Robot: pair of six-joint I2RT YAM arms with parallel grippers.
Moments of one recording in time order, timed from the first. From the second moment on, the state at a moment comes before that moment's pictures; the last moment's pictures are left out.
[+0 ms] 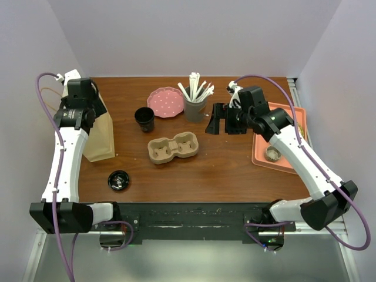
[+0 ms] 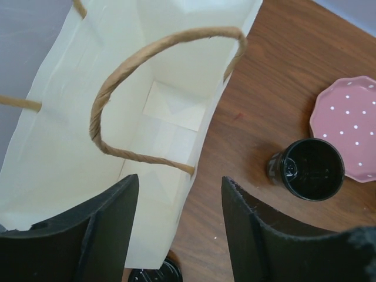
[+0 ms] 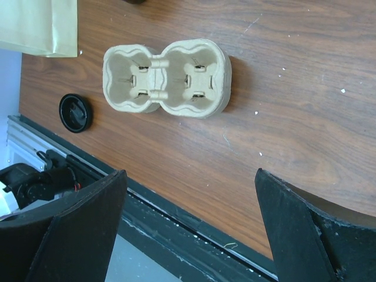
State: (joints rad) left arm 0.04 1.26 1.41 -0.82 -0.41 -0.37; right arm 0.50 1.33 1.41 -0.84 -0.20 0.45
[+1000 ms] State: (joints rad) left arm 0.04 1.24 1.37 -0.79 -0.38 -0.36; right arm 0.52 1.43 1.44 -0.82 -0.16 0.45
